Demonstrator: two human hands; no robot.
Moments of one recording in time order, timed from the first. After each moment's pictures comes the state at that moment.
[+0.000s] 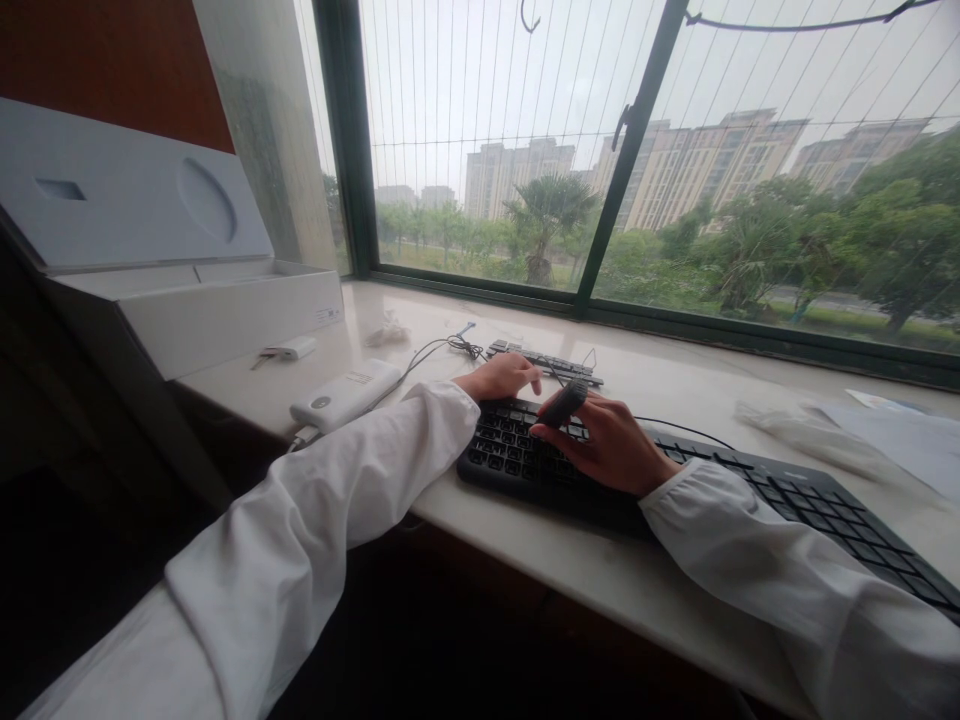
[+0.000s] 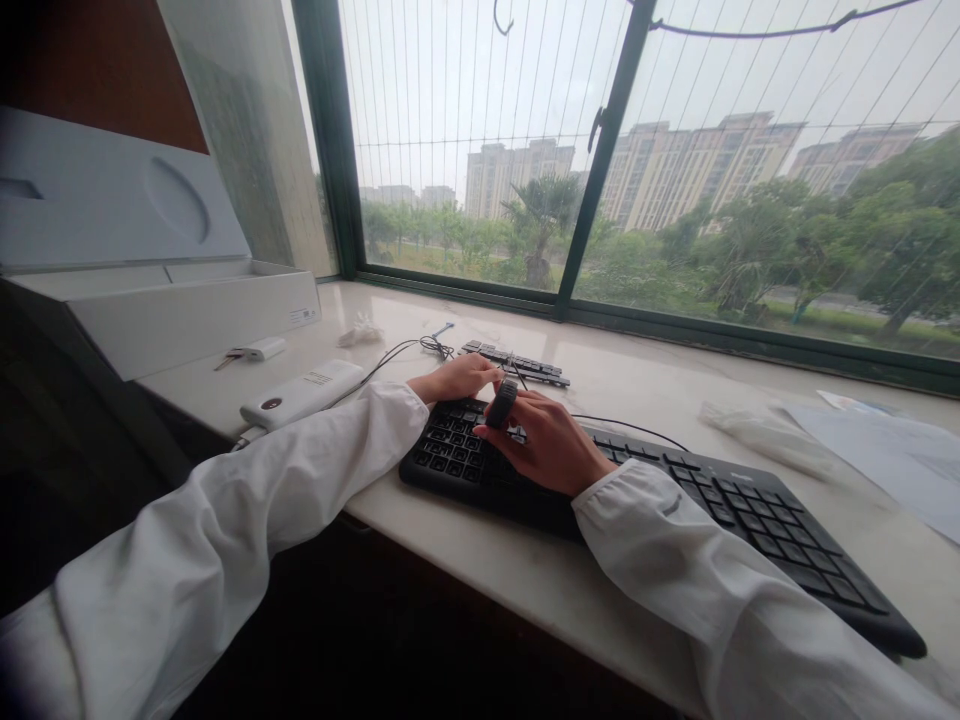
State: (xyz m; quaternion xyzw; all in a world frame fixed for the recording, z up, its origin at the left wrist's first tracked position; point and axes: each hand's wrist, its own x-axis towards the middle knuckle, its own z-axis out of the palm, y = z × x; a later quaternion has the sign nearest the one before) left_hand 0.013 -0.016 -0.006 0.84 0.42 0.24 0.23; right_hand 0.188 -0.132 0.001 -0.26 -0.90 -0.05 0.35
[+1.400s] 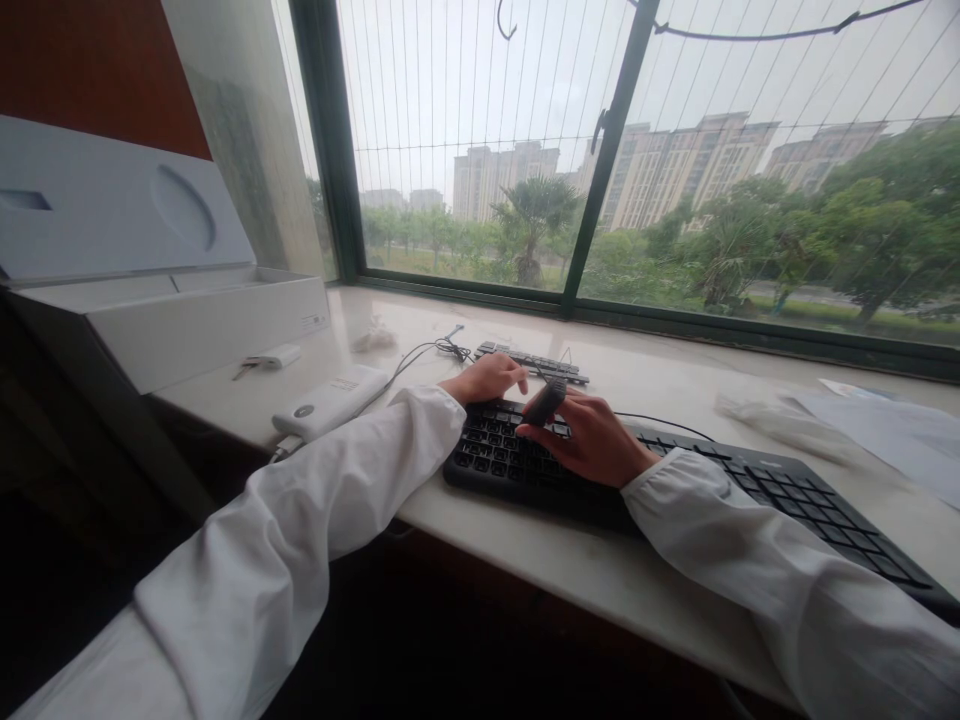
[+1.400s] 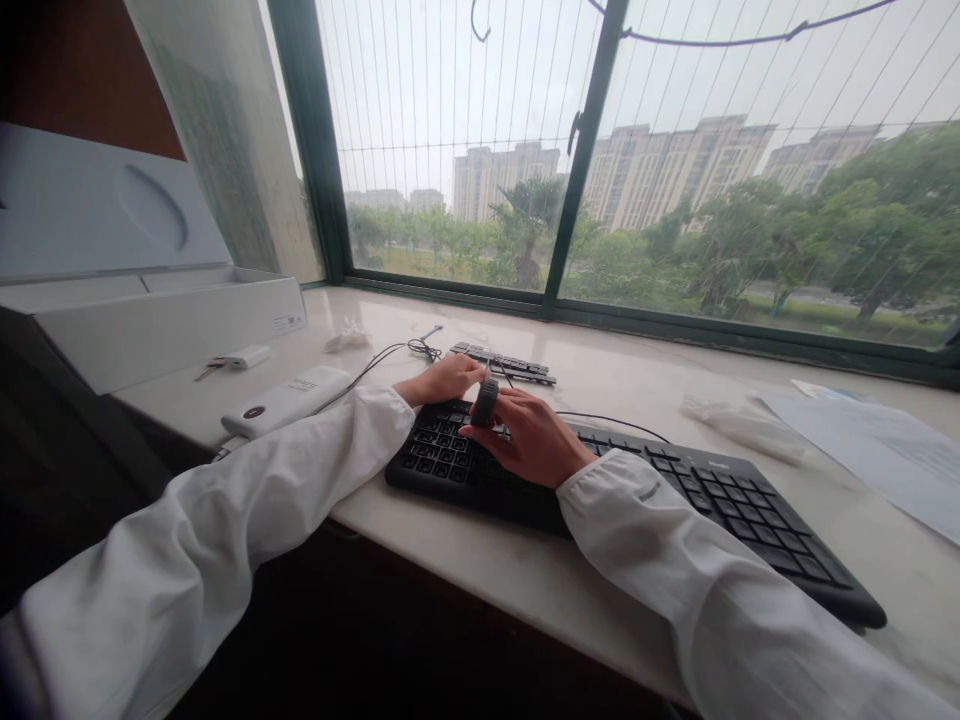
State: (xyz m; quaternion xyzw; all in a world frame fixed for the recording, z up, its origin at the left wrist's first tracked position) left_hand 0.012 -0.016 -0.007 0.85 0.41 0.26 0.23; right_hand 0.191 -0.127 -0.002 -0.25 -0.90 -0.05 0.35
